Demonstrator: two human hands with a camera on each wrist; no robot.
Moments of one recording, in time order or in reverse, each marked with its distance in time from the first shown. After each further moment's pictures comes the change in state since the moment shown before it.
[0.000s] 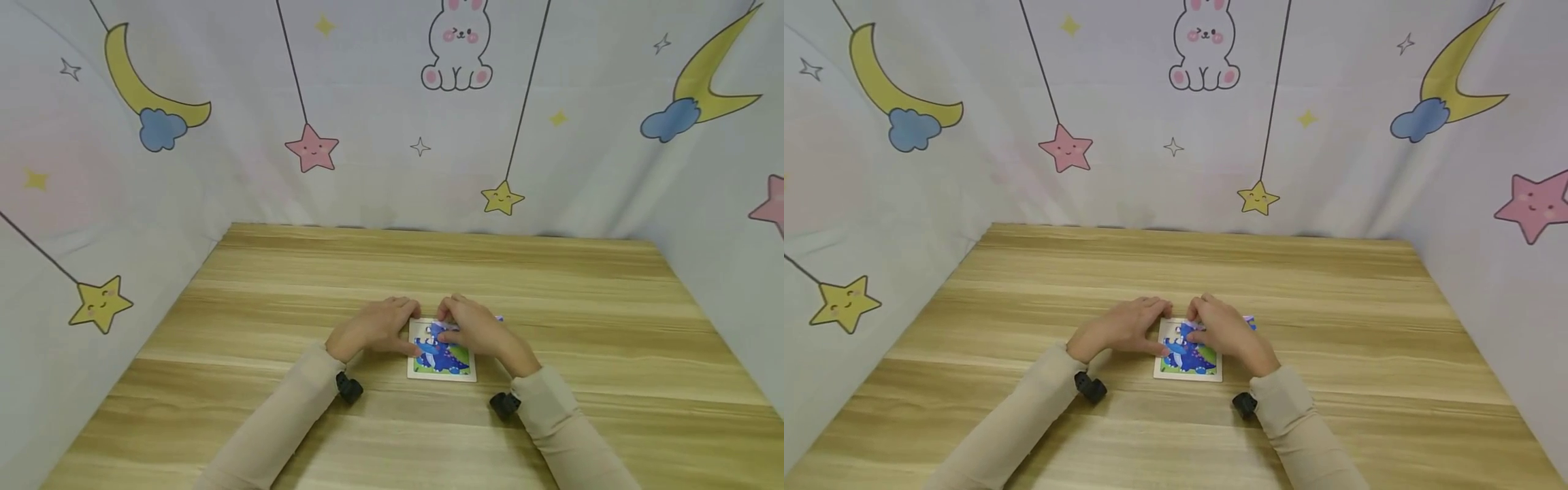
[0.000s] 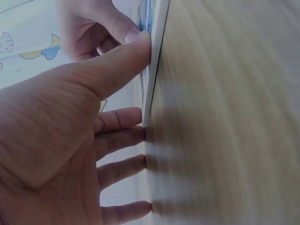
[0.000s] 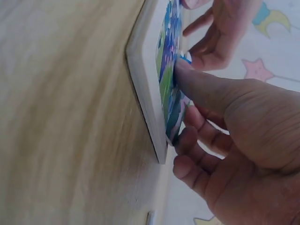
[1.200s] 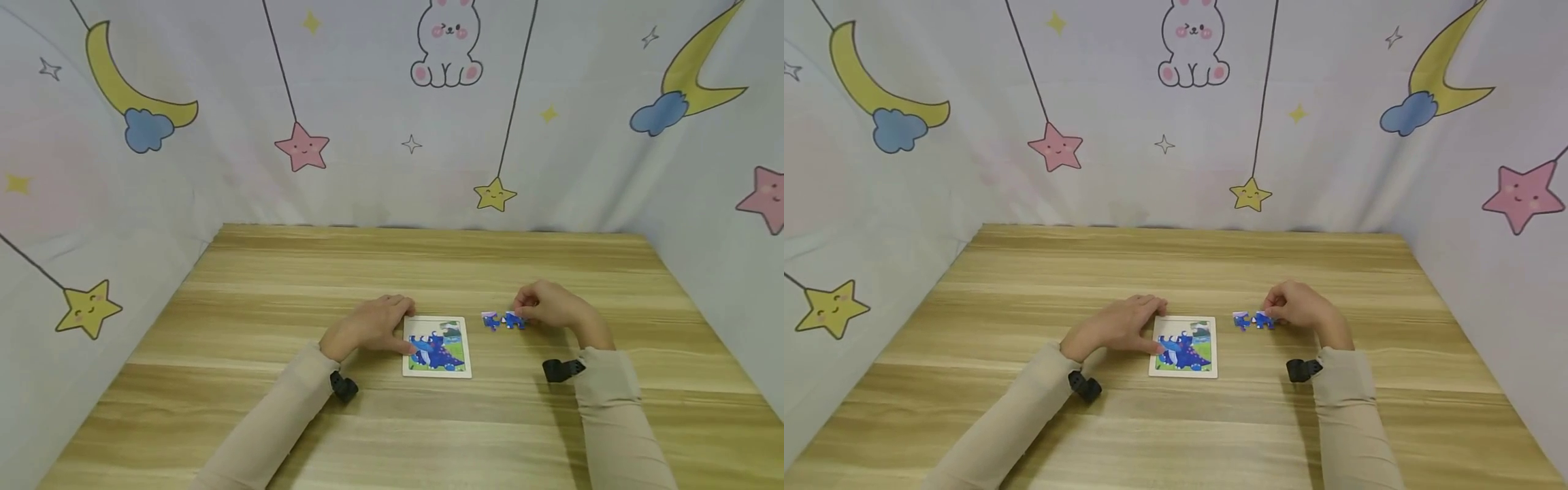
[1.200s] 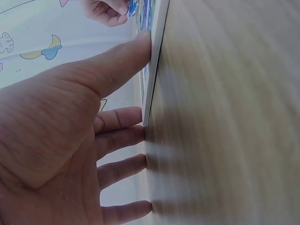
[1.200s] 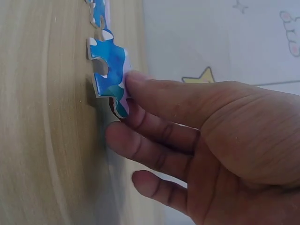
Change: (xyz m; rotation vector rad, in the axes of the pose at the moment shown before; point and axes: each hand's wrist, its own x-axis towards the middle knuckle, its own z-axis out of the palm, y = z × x) left_hand 0.001 -0.001 0.002 -0.016 0.001 0.011; right_hand -0.053 0.102 -0.075 0.215 -0.108 0.144
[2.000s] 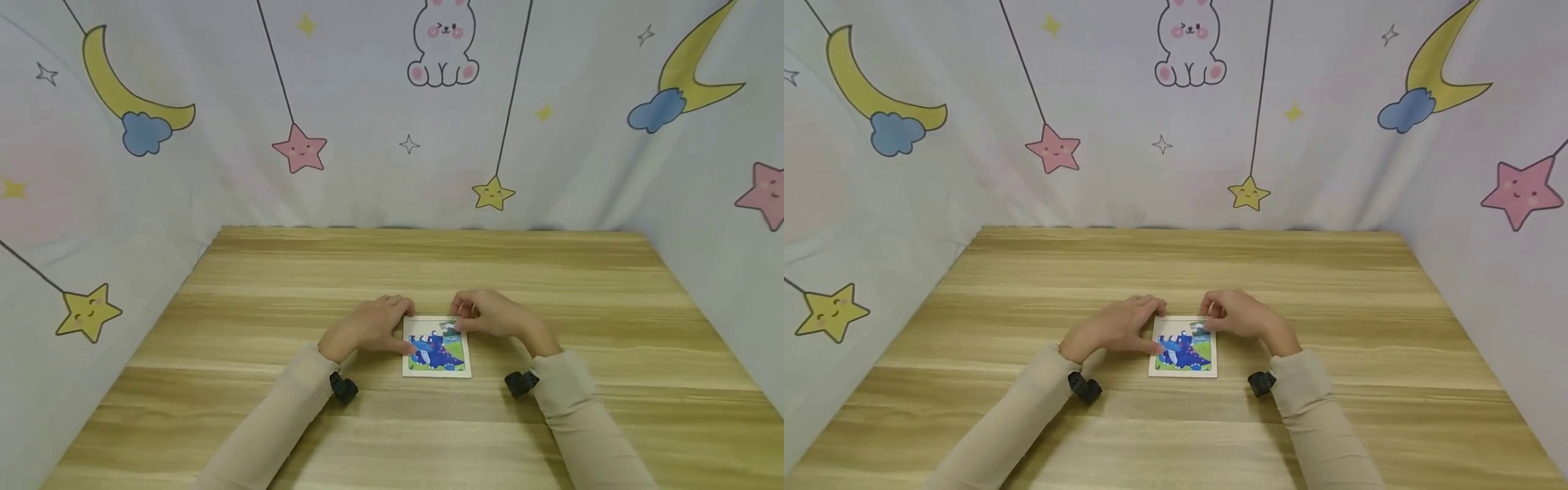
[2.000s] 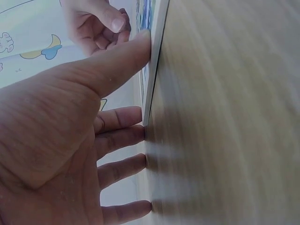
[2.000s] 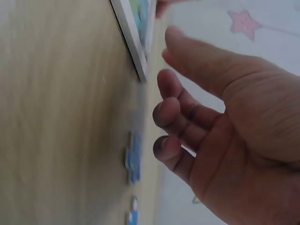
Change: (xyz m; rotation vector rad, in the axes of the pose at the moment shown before) left_hand 0.001 0.000 -0.001 -0.001 -0.009 -0.011; right_hand 0.038 -0.057 0.050 -0.024 -0.043 -0.202
